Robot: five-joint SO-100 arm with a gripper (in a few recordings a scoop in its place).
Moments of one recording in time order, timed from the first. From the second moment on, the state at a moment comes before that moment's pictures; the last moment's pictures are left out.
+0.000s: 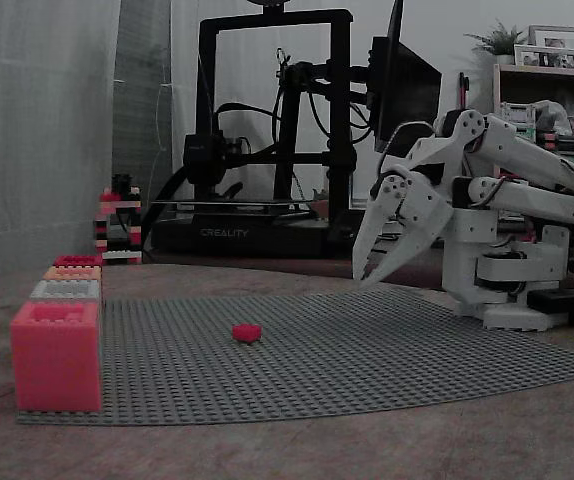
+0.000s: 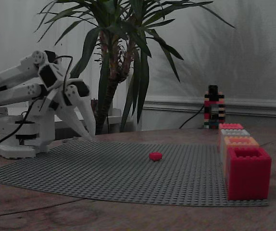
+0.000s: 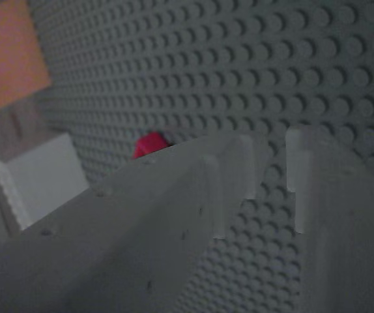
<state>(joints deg) -0.2 183.9 164.0 79.1 -0.8</state>
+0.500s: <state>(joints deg) -0.2 149.5 148.8 64.2 -10.9</state>
